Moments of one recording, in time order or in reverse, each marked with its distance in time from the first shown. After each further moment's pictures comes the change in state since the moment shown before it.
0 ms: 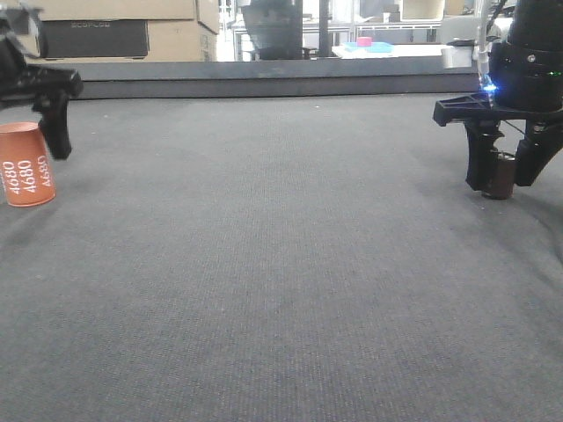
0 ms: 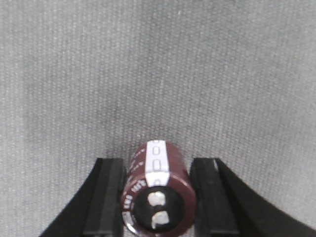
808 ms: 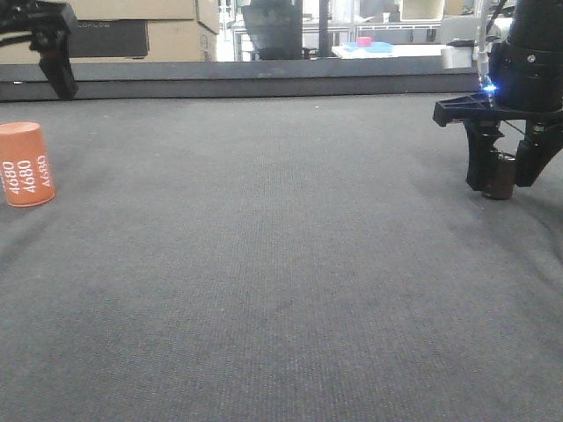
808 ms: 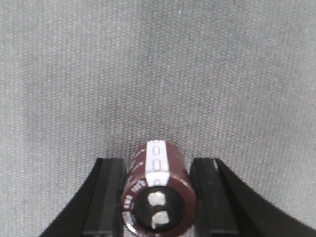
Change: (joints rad) left arm -0.010 -0.120 0.008 -0.028 -0.076 0.080; right arm 0.000 0.000 0.000 0.000 0.004 0.000
